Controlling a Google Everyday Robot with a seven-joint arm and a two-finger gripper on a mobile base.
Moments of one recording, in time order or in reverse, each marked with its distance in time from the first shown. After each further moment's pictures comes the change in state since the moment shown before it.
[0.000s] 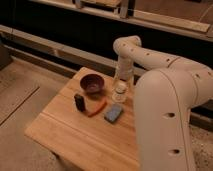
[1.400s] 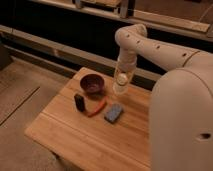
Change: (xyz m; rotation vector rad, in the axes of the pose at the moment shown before) arm 0.009 -0.009 -0.090 -0.097 -0.171 -0.017
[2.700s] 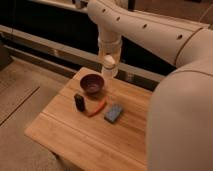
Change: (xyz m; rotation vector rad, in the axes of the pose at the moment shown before) arm 0.052 0.092 -0.127 0.010 -0.122 -0.199
